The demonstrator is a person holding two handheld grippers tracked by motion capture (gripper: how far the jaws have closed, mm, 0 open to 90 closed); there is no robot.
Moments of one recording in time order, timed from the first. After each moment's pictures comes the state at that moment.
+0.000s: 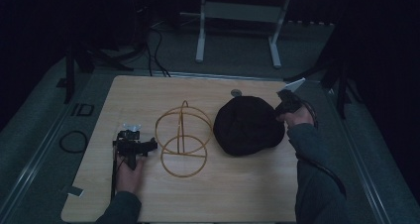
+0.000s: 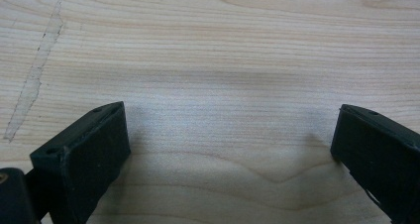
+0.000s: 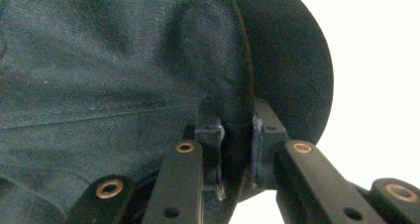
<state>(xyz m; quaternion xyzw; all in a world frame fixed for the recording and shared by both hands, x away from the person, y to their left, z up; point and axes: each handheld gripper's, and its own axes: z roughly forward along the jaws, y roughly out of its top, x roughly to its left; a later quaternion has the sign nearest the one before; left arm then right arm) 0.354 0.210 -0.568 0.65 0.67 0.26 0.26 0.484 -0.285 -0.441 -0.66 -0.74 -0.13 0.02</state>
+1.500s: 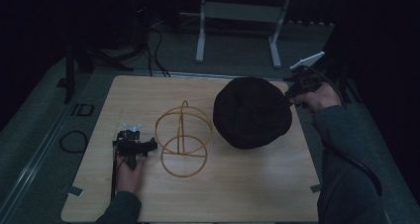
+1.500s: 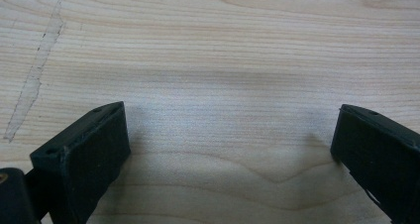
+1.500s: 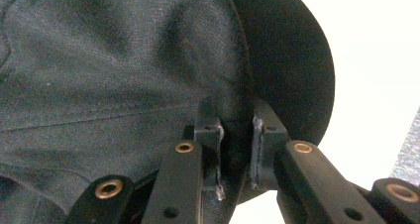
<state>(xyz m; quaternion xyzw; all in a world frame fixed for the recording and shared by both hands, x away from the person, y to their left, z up) 0.354 0.209 -0.568 0.65 0.67 0.26 0.26 0.463 -0.288 -0.329 -0.60 -0.78 -0.18 0.06</state>
